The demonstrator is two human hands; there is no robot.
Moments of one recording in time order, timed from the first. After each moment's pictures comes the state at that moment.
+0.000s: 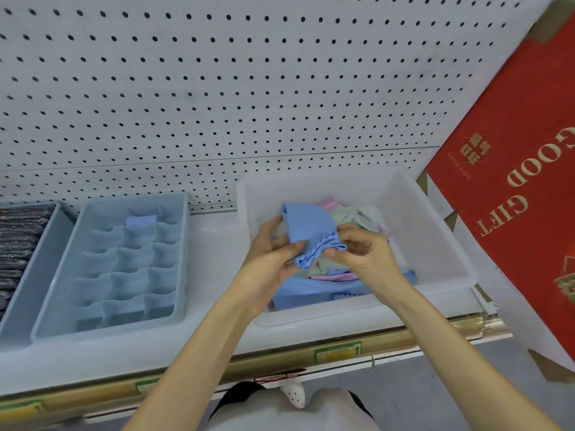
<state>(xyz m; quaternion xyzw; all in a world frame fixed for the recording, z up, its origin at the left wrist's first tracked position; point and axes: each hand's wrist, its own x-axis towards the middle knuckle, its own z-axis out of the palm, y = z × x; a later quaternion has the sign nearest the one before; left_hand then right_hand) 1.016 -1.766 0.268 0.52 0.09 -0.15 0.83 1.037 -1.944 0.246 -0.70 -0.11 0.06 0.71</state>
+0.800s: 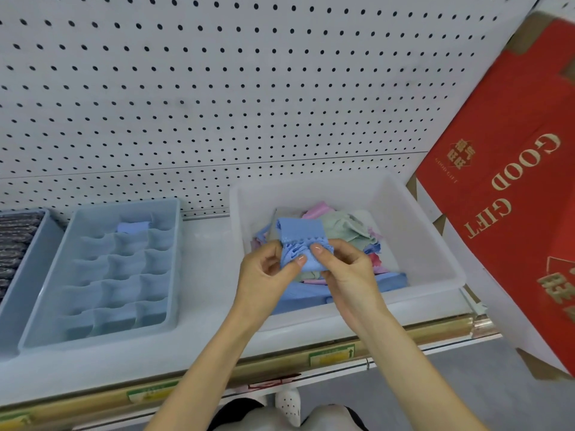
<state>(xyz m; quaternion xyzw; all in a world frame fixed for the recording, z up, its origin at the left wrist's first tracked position) 1.000 -1.777 0.259 0.68 0.03 -0.01 0.73 1.010 -1.911 0.254 -0.59 0.12 0.06 0.80</state>
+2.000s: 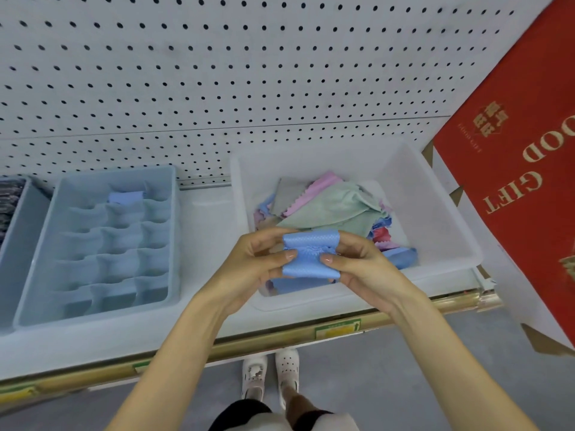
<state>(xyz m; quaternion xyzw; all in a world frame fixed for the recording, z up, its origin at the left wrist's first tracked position) 1.011 -1.734 0.231 0.55 0.02 -0.24 0.80 1.014 -1.932 0.239 -0.58 0.02 0.26 0.77</state>
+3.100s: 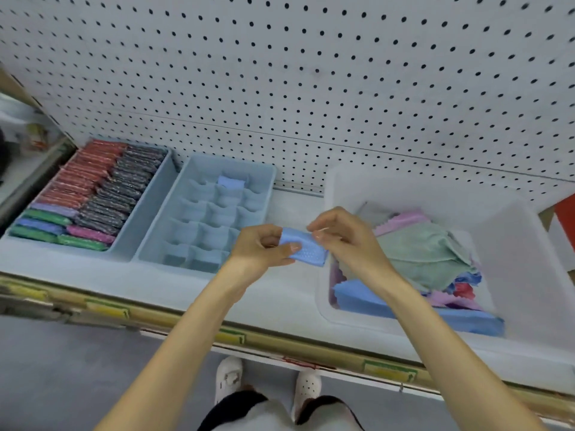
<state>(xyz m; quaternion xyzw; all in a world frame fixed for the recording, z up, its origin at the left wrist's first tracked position) 0.990 -1.648 0.234 0.68 0.22 -0.04 0.70 1.062 -1.817 0.236 -0.74 -0.20 0.22 0.60</state>
